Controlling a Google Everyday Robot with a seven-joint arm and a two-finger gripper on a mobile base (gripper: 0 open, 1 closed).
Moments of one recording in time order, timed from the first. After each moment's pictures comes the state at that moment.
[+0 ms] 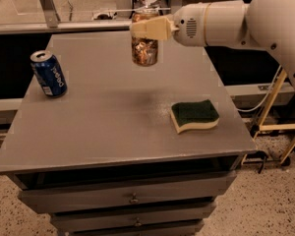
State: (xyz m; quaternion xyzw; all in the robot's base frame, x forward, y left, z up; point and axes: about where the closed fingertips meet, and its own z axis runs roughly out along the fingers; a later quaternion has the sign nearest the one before) arm 0.624 -0.018 1.006 -0.72 -0.31 -0.50 0.37
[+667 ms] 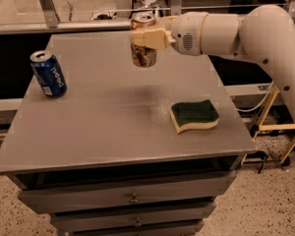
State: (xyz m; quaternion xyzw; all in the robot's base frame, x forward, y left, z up) arm 0.631 -0.014 0.995 -0.66 -0.37 -0.56 0.33
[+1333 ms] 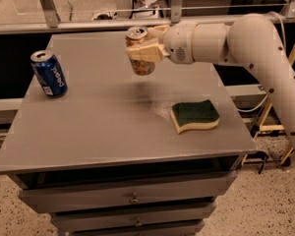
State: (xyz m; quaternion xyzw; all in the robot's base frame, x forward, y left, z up) arm 0.639 -0.001 0.960 -0.64 -0.45 -0.56 0.28
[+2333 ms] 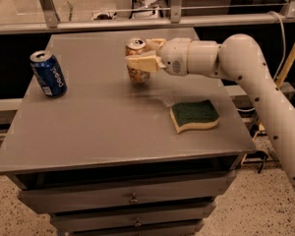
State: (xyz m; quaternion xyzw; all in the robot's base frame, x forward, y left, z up) arm 0.651 0.008 0.920 -0.62 -0.44 -0.56 0.33
